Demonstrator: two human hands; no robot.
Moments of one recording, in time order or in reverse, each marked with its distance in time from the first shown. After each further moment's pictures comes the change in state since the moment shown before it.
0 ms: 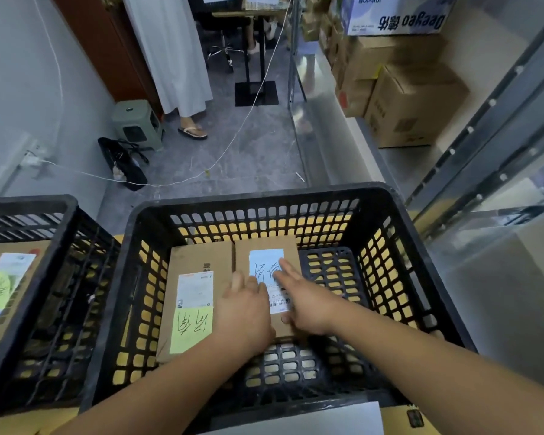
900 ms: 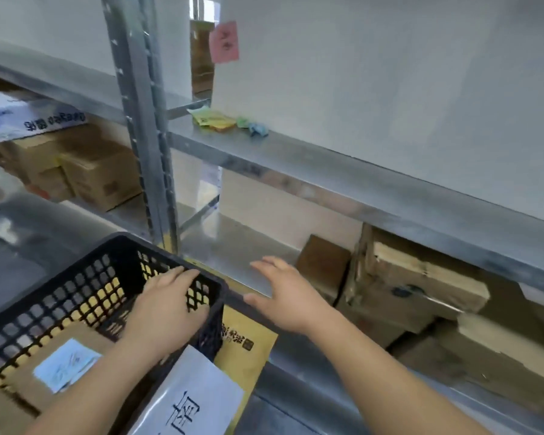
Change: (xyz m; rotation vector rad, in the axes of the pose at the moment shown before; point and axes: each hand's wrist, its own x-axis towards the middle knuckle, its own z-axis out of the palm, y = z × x) left_hand -0.086 0.100 -0.122 -0.325 0.289 0.894; right_hand -0.339 -0.042 0.027 0.289 0.898 0.802
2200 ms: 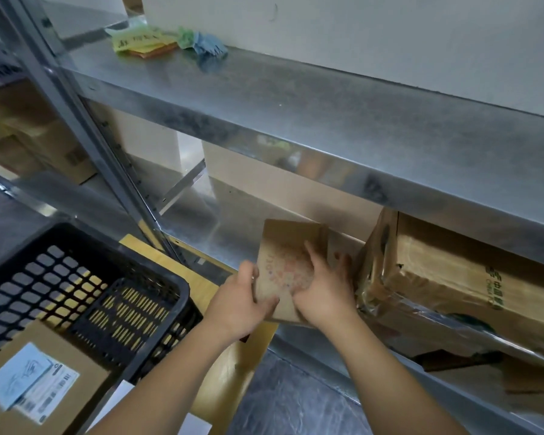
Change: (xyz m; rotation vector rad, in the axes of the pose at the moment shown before) left_hand 0.104 0.105 0.167 -0.309 -0.301 -0.082; right_hand 0.057 0.151 0.037 0.256 0.013 0.565
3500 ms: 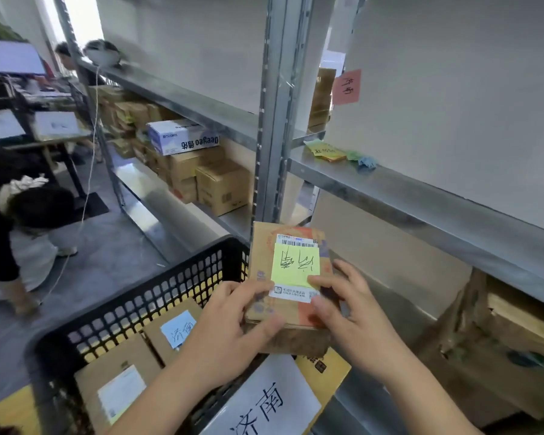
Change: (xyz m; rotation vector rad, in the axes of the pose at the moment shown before) left_hand -0.268 -0.069 -0.195 -0.145 0.484 0.235; right_hand -0.215 -0.146 -0.001 0.179 -0.028 -0.870
